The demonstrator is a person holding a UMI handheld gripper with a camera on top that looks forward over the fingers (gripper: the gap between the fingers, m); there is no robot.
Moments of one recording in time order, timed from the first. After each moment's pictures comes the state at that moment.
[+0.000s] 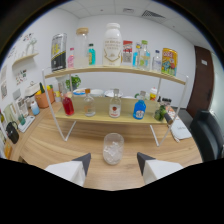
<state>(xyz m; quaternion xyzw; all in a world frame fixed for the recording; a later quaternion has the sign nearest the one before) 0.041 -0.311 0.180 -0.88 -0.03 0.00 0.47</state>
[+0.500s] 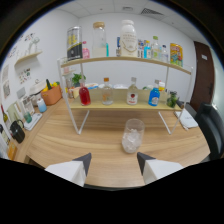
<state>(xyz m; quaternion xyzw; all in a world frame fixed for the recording) -0.020 -0.346 0.152 -0.89 -0.02 0.02 0.46</state>
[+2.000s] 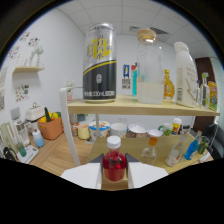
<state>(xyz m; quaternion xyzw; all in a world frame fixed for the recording) -0.131 -0.142 0.225 -0.80 -0.03 0.01 0.60</state>
